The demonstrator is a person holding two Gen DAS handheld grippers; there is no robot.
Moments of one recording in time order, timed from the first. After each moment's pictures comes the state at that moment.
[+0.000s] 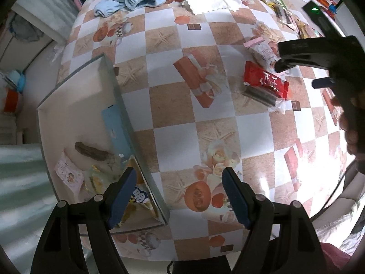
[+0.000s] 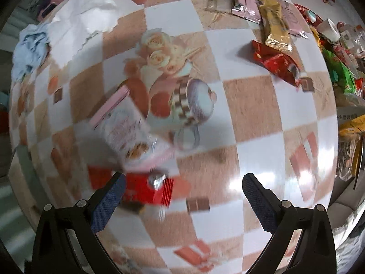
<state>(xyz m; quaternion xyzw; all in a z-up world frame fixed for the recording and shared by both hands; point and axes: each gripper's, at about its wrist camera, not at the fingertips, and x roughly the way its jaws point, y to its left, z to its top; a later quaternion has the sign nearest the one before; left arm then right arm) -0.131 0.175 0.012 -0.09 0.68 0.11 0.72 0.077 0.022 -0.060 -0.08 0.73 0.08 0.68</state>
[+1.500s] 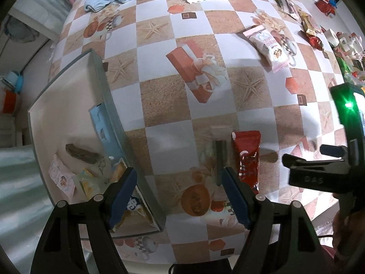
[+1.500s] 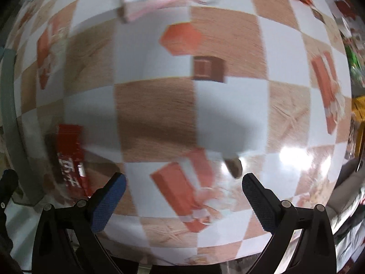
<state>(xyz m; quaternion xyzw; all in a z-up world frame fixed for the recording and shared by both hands) -0.117 0.170 -0.010 -0.08 0.70 0.12 0.70 -0.036 -0.012 -0.073 -0.13 0.76 0.11 0.62</state>
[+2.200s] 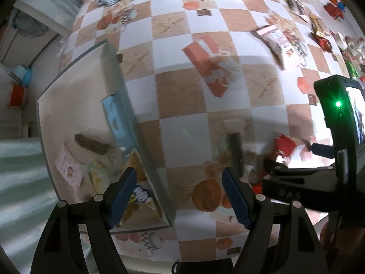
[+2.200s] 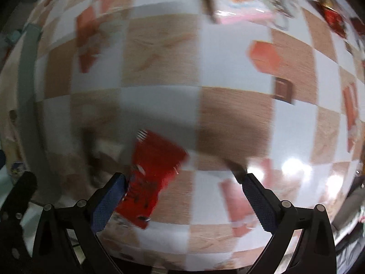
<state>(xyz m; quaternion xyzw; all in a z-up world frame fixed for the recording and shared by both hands) -0.131 0.173 -0.007 -0.08 0.70 0.14 0.70 -0.083 0.041 -0.083 -0.17 0.75 0.14 0.63</state>
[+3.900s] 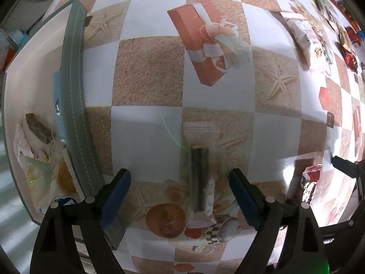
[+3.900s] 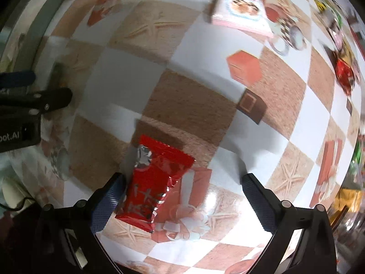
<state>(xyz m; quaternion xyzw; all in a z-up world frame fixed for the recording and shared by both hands) -0.101 0.181 -0.081 -0.18 0.72 0.17 0.65 -0.144 0.063 -0.084 -0.33 0.67 0.27 0.61</state>
